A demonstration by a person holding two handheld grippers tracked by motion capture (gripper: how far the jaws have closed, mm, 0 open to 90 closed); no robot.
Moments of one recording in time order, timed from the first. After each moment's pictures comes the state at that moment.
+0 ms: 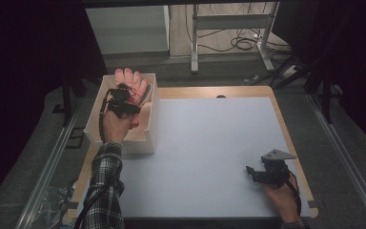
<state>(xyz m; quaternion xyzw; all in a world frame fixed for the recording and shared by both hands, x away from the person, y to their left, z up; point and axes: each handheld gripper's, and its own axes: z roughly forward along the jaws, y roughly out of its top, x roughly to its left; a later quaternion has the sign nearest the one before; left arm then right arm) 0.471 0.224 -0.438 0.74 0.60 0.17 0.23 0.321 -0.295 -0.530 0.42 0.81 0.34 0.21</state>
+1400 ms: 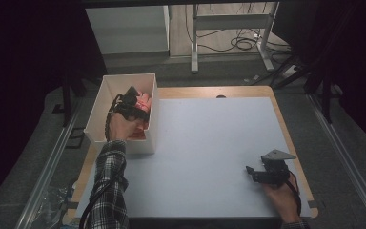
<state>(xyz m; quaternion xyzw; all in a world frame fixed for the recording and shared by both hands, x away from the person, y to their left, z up) 0.497 0.216 -0.473 0.75 0.63 0.08 0.18 0.321 -0.295 -0.530 0.42 0.81 0.34 0.21</state>
